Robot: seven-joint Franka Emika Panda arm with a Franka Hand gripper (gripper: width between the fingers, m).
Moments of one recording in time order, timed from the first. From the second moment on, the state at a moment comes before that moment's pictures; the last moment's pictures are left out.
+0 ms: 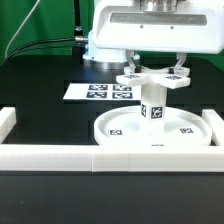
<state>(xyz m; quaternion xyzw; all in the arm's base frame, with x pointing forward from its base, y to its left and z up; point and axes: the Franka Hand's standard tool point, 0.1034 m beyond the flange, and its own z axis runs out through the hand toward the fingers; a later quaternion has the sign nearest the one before) 0.559 0.039 0.099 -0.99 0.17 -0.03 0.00</state>
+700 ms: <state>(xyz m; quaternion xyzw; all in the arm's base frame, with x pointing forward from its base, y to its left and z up) 0.559 0.039 0.099 -0.90 0.43 -0.02 0.02</state>
